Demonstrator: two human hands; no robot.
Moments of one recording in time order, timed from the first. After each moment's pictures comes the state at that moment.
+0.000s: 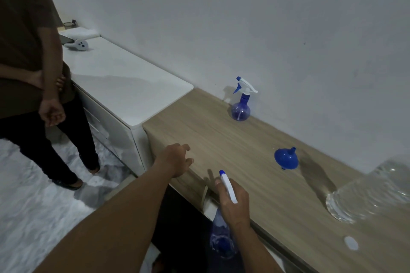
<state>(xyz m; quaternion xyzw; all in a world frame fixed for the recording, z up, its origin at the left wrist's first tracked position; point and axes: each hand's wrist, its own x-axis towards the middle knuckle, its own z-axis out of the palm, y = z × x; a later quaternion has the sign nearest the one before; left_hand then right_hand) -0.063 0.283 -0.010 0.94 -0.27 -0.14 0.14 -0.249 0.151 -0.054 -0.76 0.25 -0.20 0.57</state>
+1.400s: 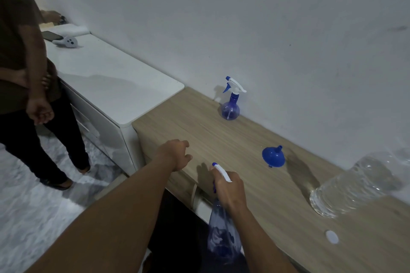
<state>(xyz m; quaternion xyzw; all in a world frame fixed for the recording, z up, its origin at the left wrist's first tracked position) -0.057 0.248 -0.011 0.94 -0.28 -0.15 0.10 -0.235 0.122 -0.018 -0.76 0.33 -0.08 0.55</state>
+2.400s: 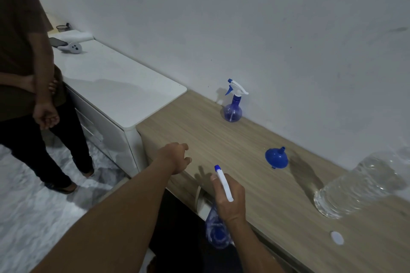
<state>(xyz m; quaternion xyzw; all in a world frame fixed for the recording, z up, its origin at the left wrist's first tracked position) -0.055 0.262 -0.011 0.94 -0.28 -0.15 0.09 -0.254 0.146 -0.027 -0.78 0.20 -0.25 0.54</state>
